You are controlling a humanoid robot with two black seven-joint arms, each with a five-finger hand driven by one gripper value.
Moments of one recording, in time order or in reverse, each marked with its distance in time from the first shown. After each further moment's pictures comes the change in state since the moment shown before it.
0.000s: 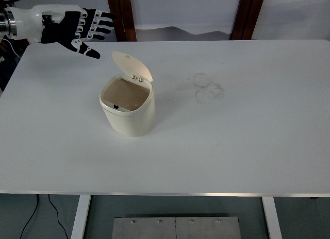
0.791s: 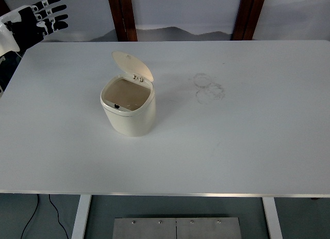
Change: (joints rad) left arm 0.466 -0.005 -0.420 0.187 -0.354 0.199 -0.014; right arm 0.000 0.000 0.000 0.000 0.000 0.000 0.000
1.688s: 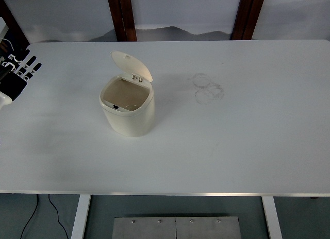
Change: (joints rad) left arm 0.426 -0.173 -0.410 0.239 -0.235 -0.117 0.000; right arm 0.000 0.000 0.000 0.000 0.000 0.000 0.000
